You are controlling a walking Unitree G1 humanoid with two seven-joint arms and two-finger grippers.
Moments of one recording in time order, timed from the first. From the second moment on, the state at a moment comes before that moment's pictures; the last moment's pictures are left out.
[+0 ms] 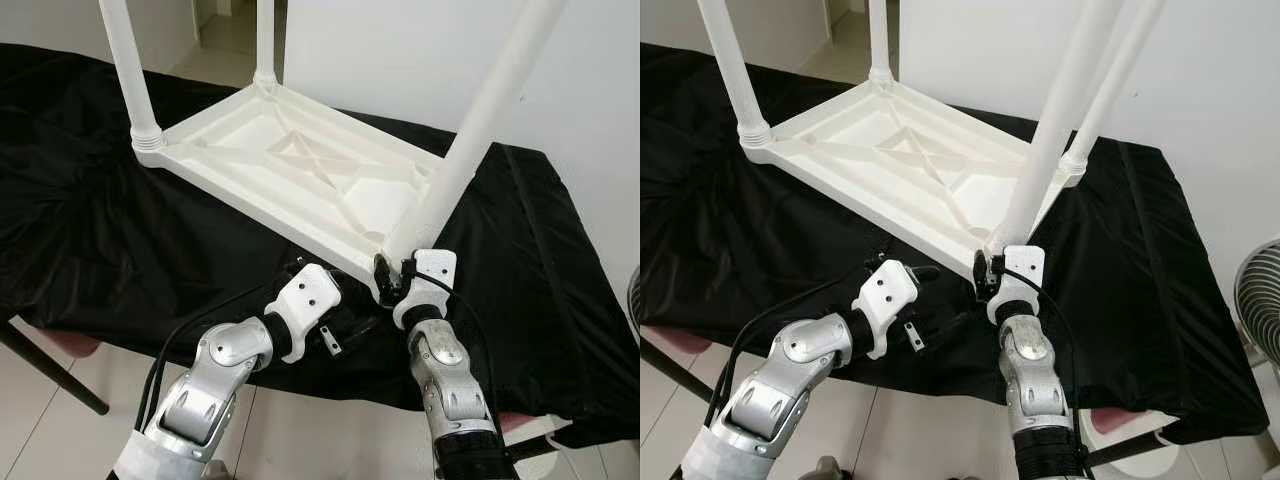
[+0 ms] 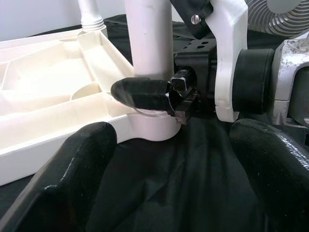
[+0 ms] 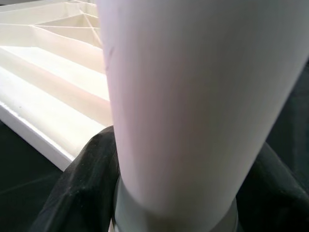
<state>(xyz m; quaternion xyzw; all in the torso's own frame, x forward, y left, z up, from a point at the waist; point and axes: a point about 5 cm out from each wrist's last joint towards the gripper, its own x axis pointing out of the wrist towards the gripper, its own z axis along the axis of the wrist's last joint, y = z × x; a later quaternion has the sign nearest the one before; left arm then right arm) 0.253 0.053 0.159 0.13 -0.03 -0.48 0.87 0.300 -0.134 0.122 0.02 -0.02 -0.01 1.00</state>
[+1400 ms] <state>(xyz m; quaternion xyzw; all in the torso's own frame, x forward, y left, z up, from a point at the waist) 0.255 0.051 0.162 0.13 -0.04 -0.48 0.87 0.332 -0.169 0.136 -0.06 -0.02 0.34 0.94</state>
